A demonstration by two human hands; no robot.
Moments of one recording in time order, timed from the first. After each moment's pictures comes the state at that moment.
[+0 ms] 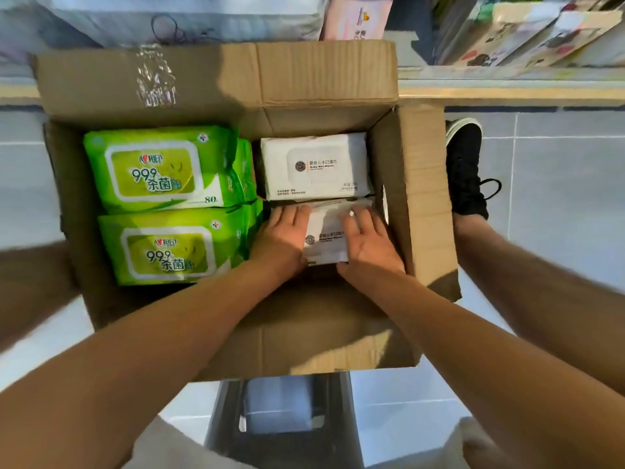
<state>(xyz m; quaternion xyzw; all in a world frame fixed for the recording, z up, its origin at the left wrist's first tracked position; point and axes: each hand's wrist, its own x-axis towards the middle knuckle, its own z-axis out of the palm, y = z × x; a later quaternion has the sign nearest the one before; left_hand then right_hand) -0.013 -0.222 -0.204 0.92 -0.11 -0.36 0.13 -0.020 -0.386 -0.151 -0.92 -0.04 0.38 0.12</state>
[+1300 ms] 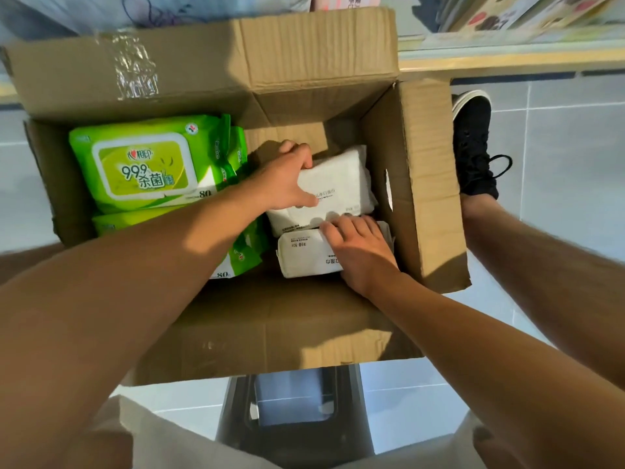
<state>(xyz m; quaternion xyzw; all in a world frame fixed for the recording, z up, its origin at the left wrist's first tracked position) 0.077 -0.218 -0.199 0.88 -0.10 -0.39 0.25 -0.051 -0.386 -0.188 -0.92 -0.20 0.33 0.05</state>
